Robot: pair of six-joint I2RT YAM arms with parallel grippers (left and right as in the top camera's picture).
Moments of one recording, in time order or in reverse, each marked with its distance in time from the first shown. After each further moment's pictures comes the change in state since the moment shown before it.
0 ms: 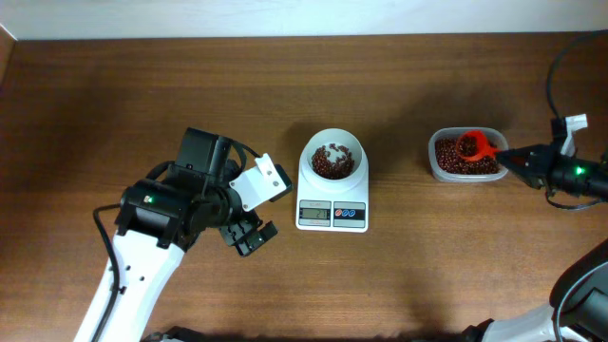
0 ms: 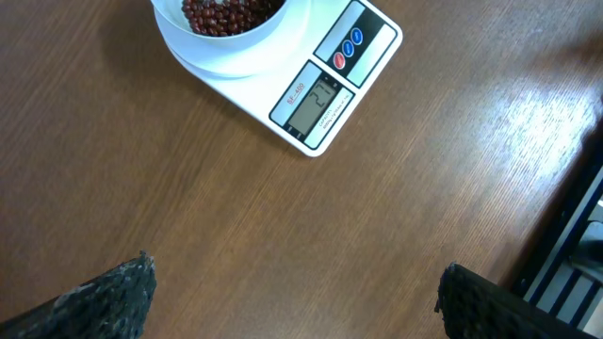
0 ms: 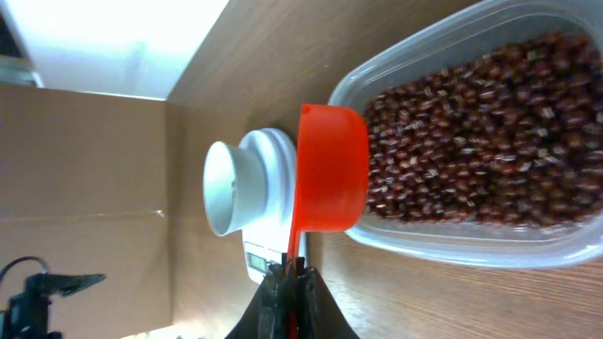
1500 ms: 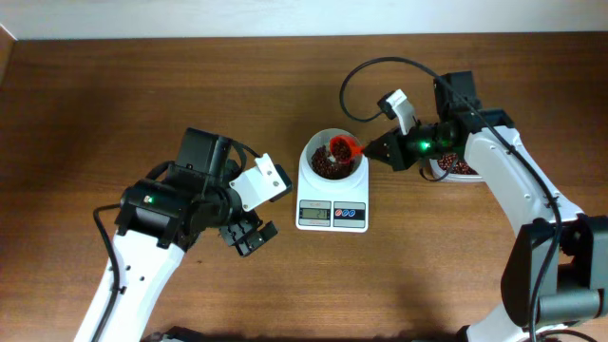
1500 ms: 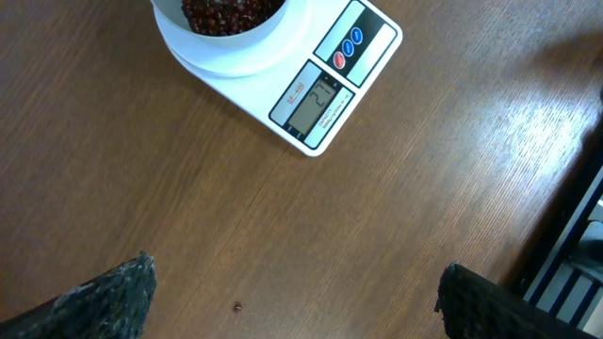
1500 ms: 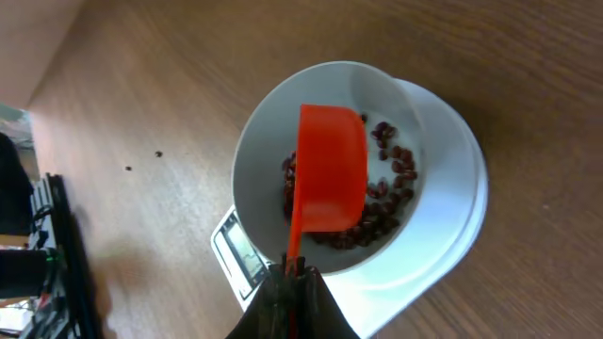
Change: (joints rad) left arm 0.000 0.000 0.000 0.000 0.000 0.000; right arm 0.749 0.001 -0.006 0.390 0.250 -0.046
